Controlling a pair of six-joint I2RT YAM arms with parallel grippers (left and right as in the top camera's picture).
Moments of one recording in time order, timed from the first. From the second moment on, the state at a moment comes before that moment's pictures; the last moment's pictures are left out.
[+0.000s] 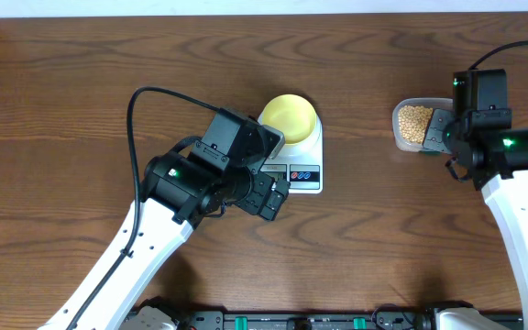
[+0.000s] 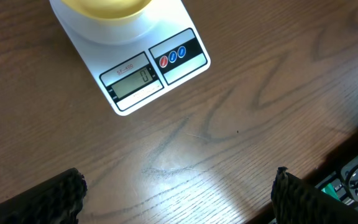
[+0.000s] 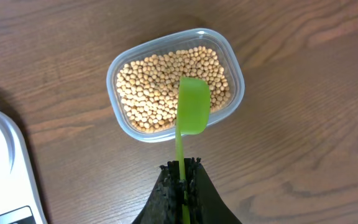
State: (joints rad) left arm -0.56 1.29 1.25 -1.07 0.20 -0.06; right arm 0.09 1.35 1.26 -0.92 0.25 0.34
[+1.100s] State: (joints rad) left arm -0.56 1.29 1.25 -1.07 0.21 -0.06; right arm 0.09 1.59 1.26 -0.82 0.38 0.40
